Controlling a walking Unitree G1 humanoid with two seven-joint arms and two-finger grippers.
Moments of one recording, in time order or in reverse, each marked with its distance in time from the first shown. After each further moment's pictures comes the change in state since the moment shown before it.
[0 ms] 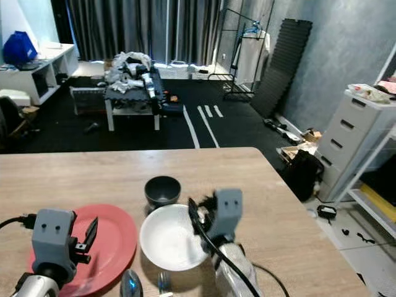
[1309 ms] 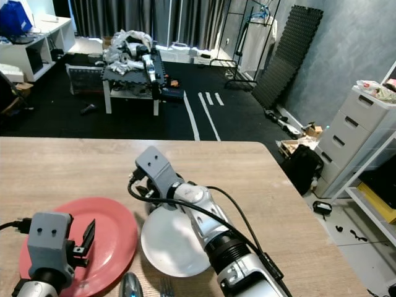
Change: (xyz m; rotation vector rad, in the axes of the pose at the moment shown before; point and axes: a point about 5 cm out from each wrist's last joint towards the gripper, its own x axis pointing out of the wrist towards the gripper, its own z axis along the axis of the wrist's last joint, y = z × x) left arm -0.010 -0.001 0.000 -0.013 0.012 0.039; right arm 0.087 0.046 0.013 -0.501 0.313 0.487
